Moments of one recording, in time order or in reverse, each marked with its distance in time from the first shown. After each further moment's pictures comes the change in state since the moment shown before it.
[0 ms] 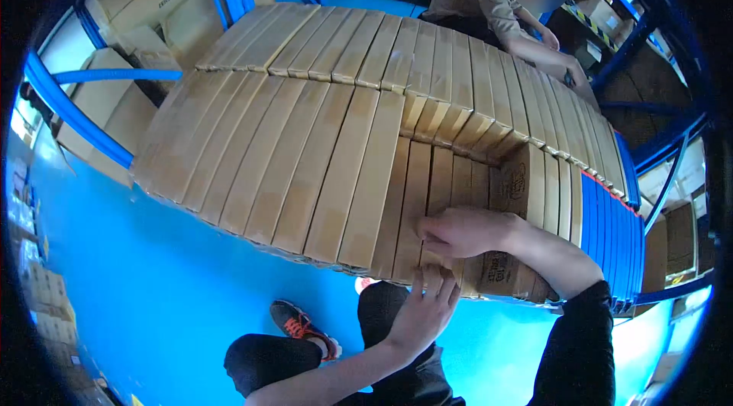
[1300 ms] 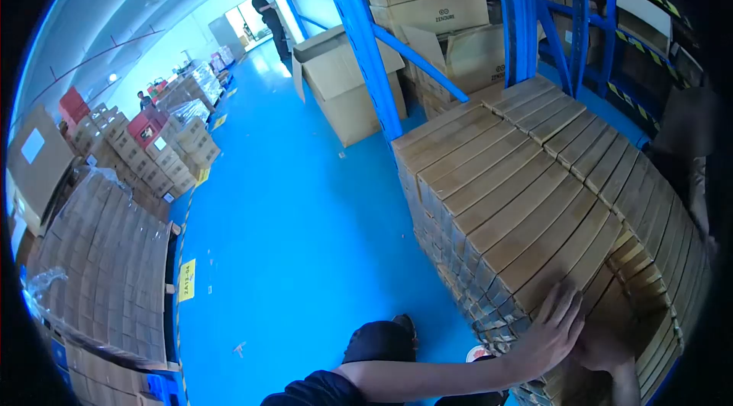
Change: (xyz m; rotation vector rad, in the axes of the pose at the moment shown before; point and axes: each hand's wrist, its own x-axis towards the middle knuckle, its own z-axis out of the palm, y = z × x) left_hand 0.020 -0.061 -0.038 -0.010 0.259 -0.467; right_hand 0.007 0.008 -0.004 -0.107 -0.023 -0.080
